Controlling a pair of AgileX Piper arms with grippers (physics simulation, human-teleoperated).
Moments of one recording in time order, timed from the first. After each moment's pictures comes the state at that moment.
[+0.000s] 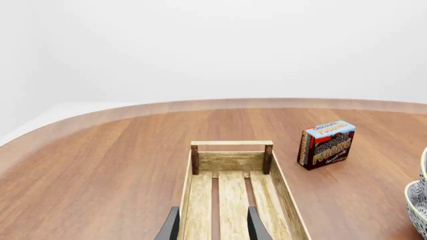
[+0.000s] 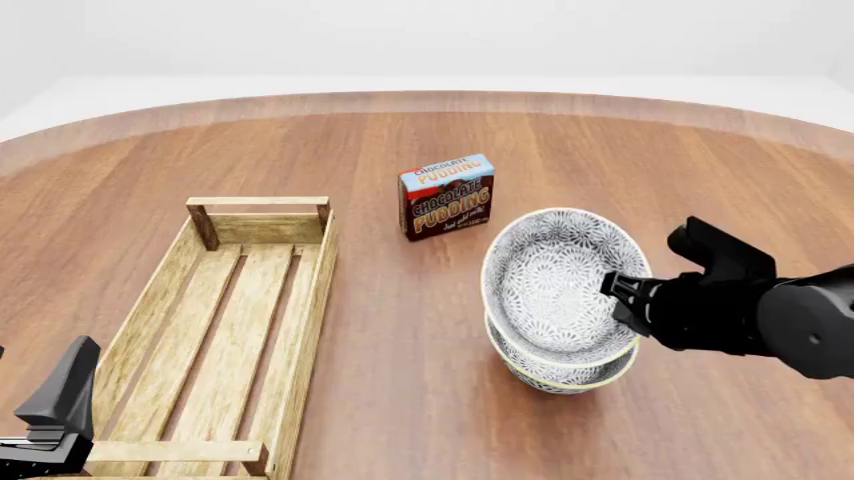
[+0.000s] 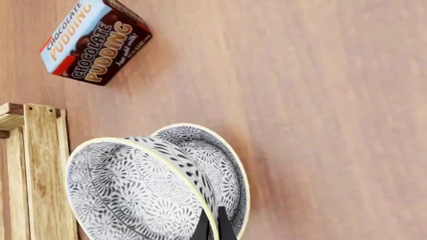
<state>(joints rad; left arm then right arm) 0.00 0.00 0.00 0.00 0.00 0.27 1.21 -0.60 0.33 0.64</state>
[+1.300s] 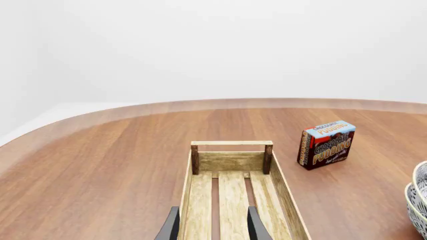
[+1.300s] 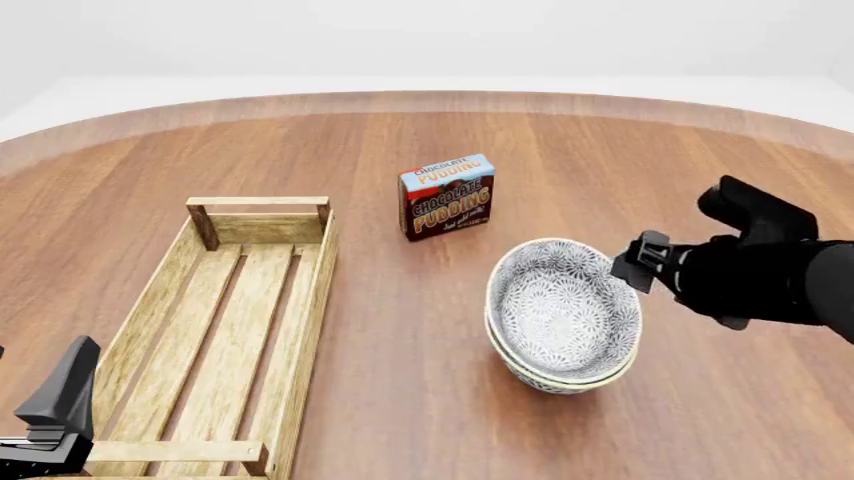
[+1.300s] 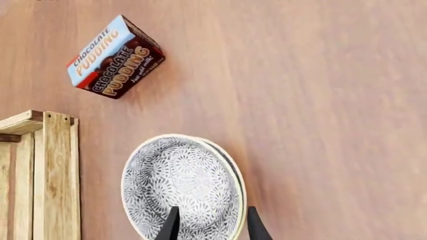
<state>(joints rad) 0.00 0.00 0.00 0.00 0.00 0.21 1.13 -0.70 0.45 0.53</state>
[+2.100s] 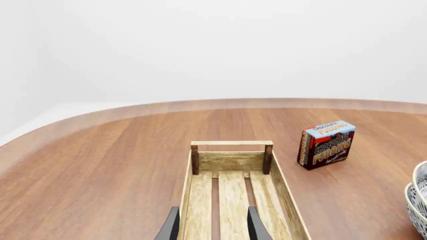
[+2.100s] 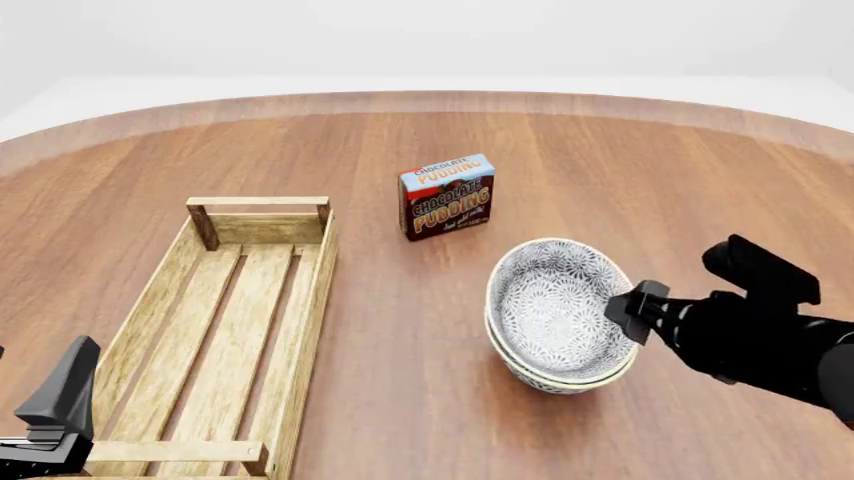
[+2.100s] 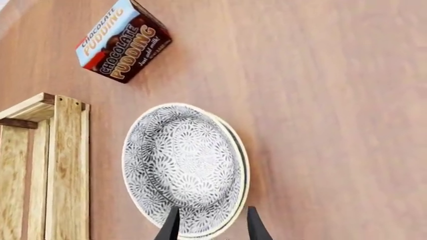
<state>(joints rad) 0.00 0.00 0.00 0.00 0.00 0.28 1.01 -0.49 0.31 0.62</state>
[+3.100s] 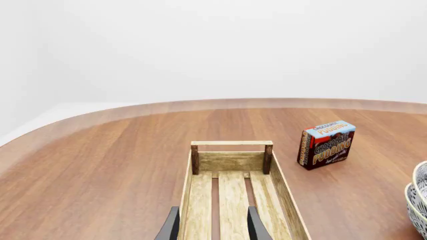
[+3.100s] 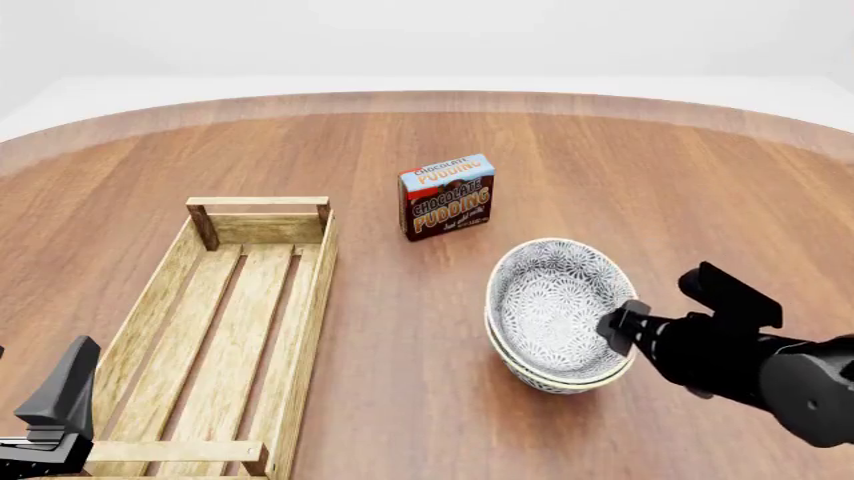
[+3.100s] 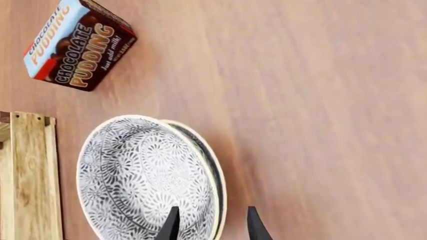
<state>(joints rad) 0.00 0.00 0.00 0.00 0.00 0.23 1.23 -0.40 0.06 0.65</state>
